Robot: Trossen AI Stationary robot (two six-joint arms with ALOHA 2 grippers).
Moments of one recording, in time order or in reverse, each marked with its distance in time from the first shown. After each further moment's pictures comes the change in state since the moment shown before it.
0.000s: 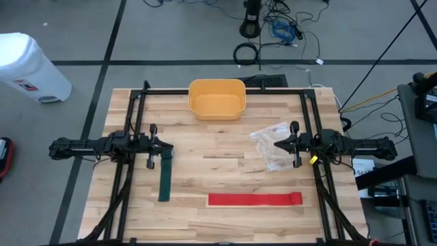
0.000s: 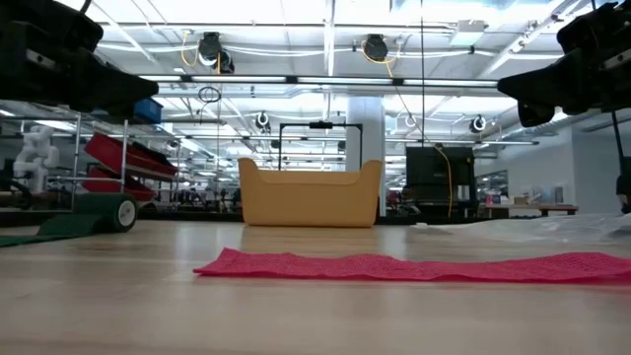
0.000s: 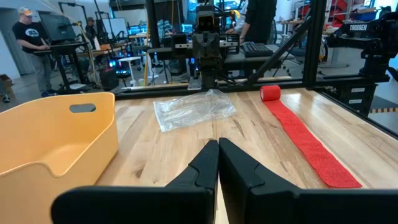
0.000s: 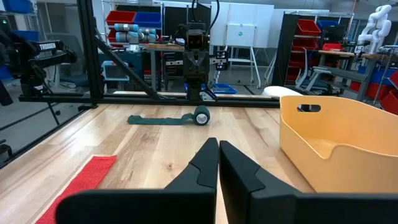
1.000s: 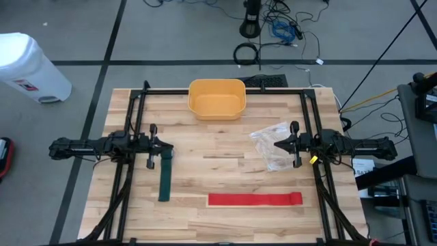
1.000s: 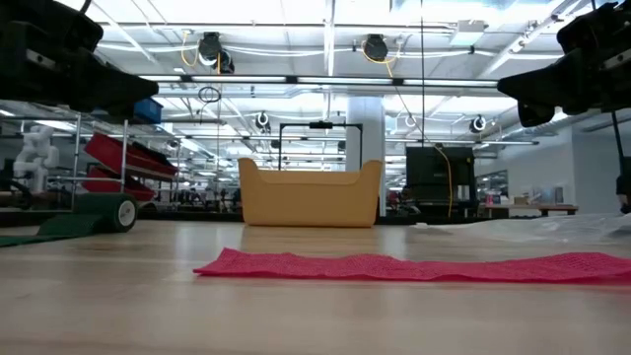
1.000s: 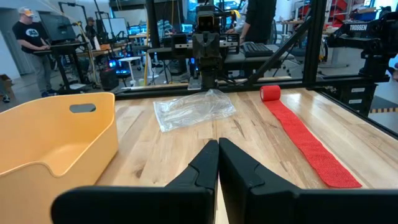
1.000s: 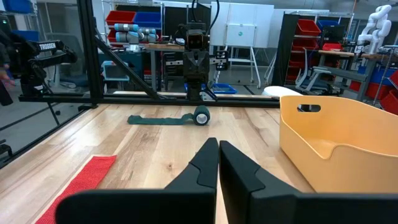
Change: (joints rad) left arm 0.000 0.000 0.000 0.000 0.000 0.000; right arm 0.000 0.000 0.000 0.000 0.000 0.000
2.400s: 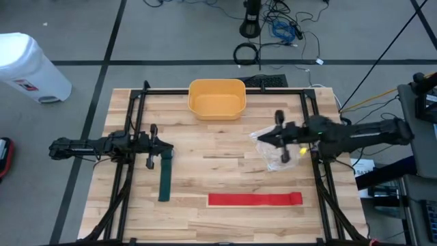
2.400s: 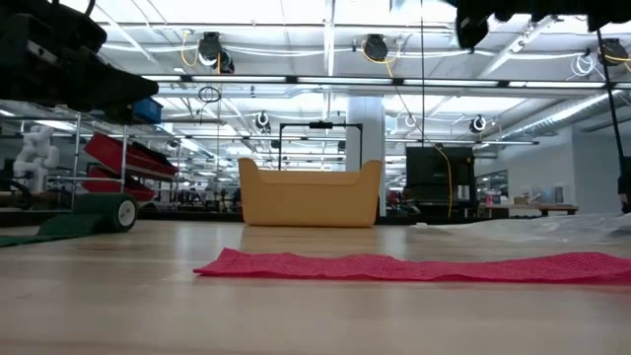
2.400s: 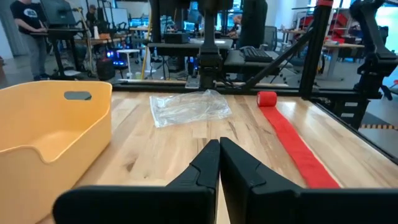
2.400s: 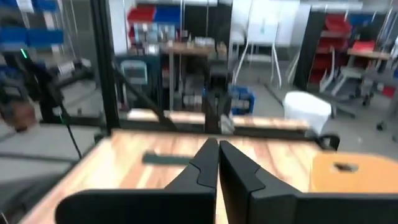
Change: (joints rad) left arm 0.000 0.000 0.000 0.001 0.000 -0.104; right arm 0.013 0.803 0.509 0.257 -0.072 -0.004
